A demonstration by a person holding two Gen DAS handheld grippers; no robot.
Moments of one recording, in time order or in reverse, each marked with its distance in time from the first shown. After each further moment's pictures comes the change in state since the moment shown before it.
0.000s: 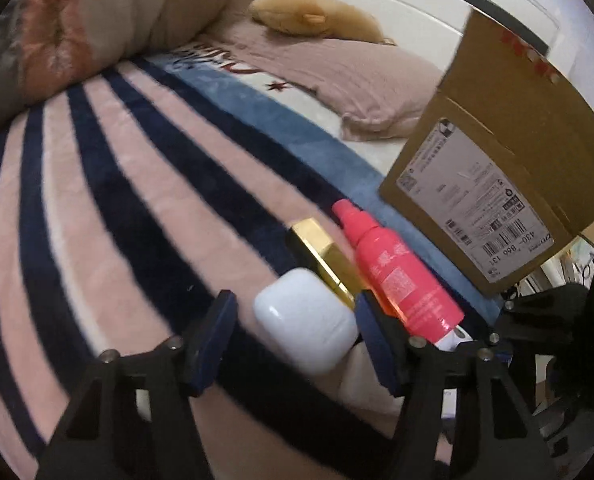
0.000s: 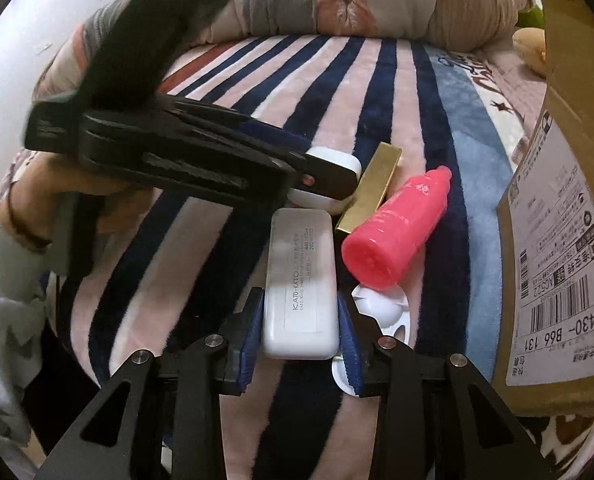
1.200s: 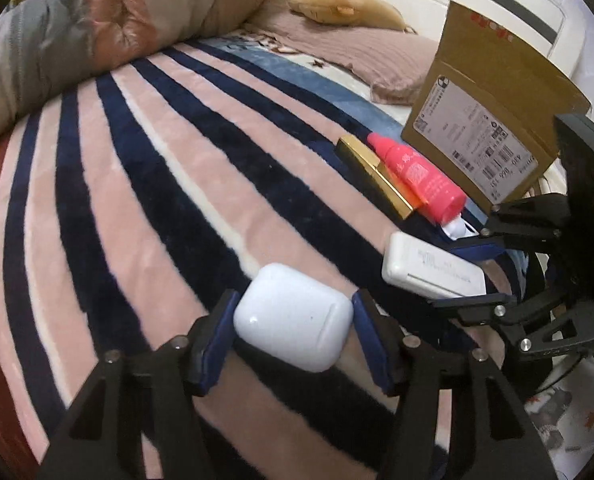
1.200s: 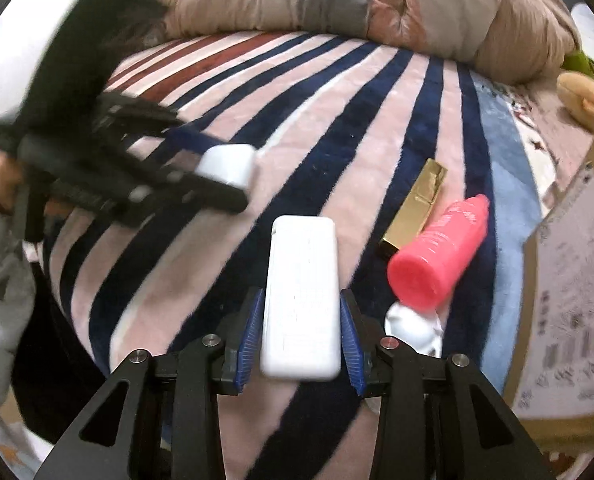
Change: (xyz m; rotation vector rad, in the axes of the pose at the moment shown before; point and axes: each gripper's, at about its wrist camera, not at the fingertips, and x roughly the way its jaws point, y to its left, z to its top) left arm -0.069 0.021 -0.072 -0.038 0.039 0.146; right arm 0.011 0.019 0.006 -0.151 0.006 0.041
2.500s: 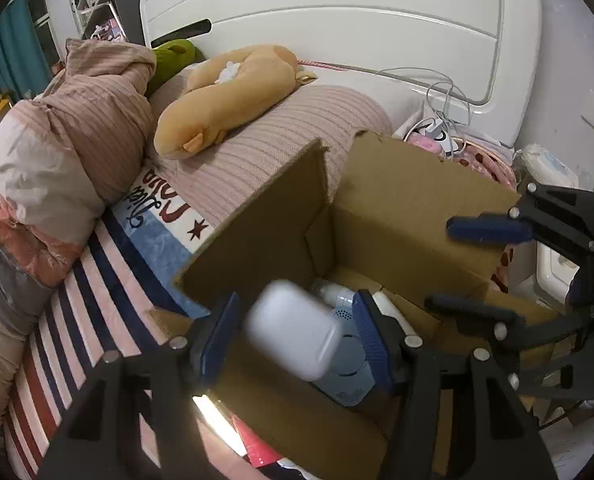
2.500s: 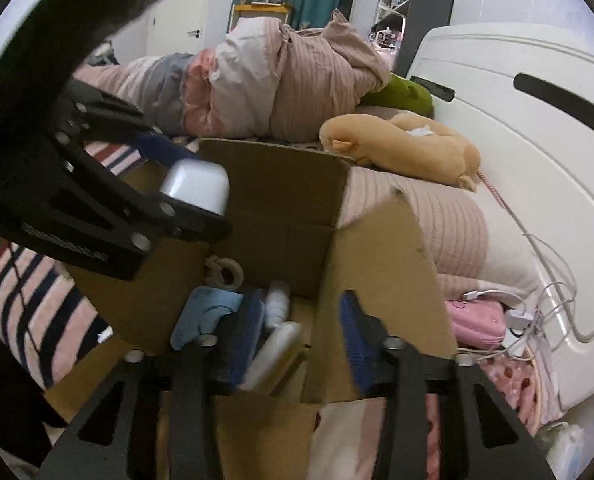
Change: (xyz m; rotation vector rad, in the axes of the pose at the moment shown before) left arm 0.014 -0.247 0.206 0.337 -0.025 0.154; right arm -0.193 -0.152 -0.055 0.147 -0.279 -0.391
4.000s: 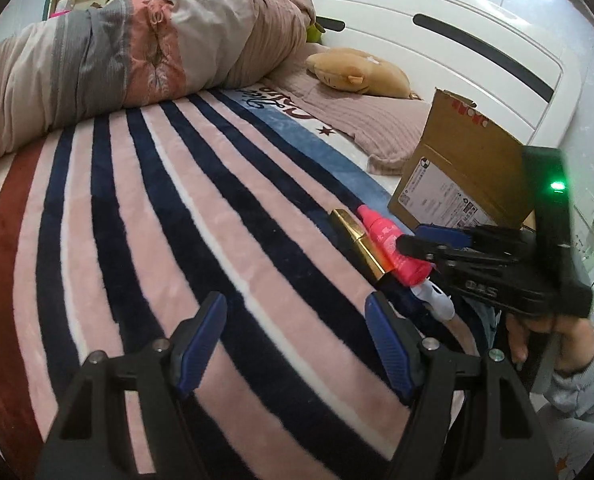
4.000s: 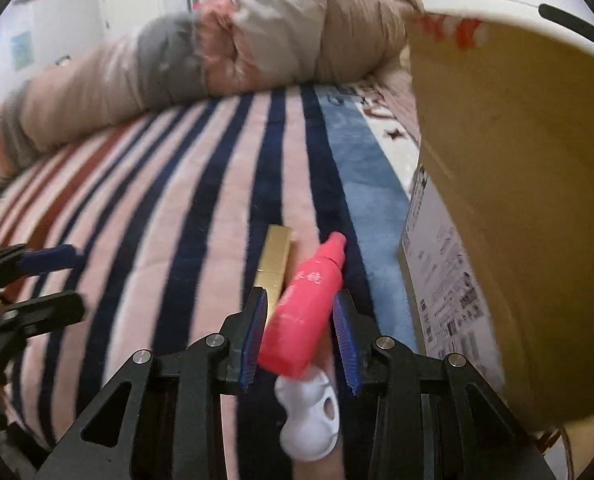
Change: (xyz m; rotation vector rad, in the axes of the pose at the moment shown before) left arm -0.040 0.162 -0.268 -0.440 -0.154 -0.130; right arm 0.129 0.177 0.012 0.227 0.179 -0.006
